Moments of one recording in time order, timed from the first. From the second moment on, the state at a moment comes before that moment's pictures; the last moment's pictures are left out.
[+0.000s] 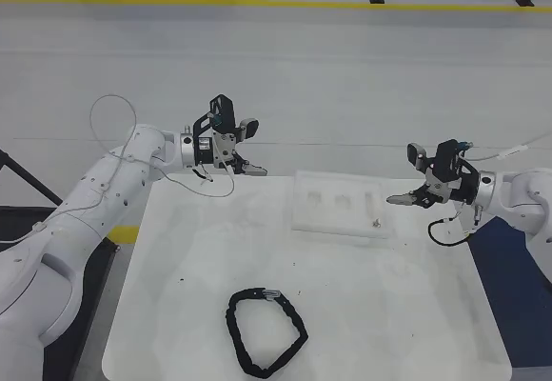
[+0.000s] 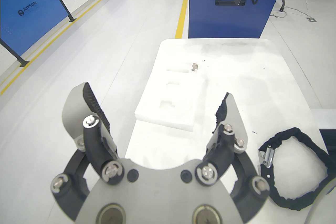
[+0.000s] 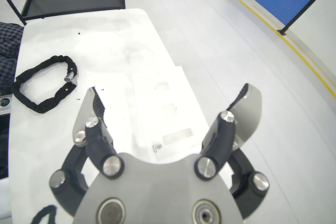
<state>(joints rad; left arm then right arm) 0.29 -0.98 -0.36 -0.86 0.92 -1.01 0.38 -0.70 -0.77 0.88 -1.24 -0.89 -1.01 -0.03</state>
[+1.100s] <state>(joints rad) 0.29 -0.98 -0.36 -0.86 0.92 -1.01 0.38 -0.59 -0.89 0.75 -1.05 -0.34 -0.58 0.65</state>
